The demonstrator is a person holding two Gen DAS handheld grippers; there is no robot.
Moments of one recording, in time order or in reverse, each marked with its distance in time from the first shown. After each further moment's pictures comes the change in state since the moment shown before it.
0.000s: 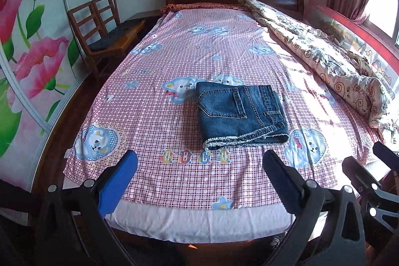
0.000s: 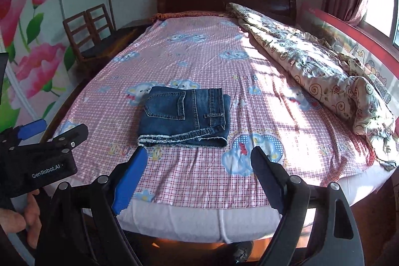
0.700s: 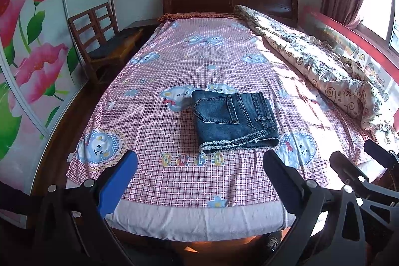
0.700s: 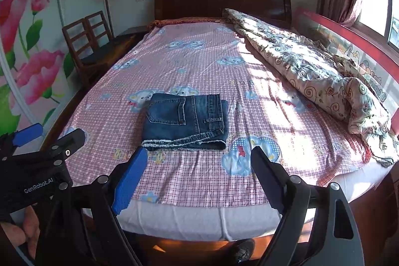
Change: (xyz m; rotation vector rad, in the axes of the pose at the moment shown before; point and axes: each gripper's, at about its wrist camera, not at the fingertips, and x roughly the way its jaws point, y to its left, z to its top) left arm -0.034 -0.005 -0.008 0.010 -0.046 -0.020; right arm -0.017 0.002 0.002 0.030 -0.014 -0.020
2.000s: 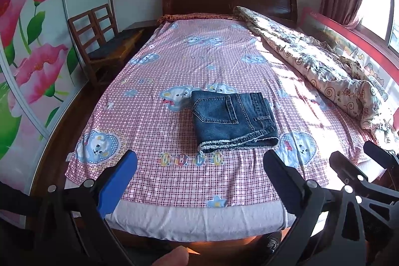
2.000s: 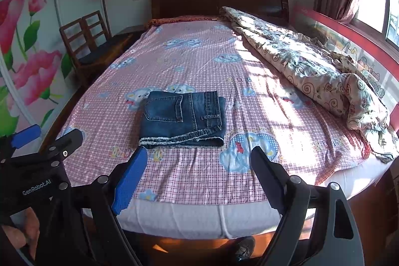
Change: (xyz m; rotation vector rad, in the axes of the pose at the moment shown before) left arm -0.005 -0.004 -0.006 0.005 -0.019 0.013; right arm 0.001 -0.004 -0.003 0.006 0.003 -0.013
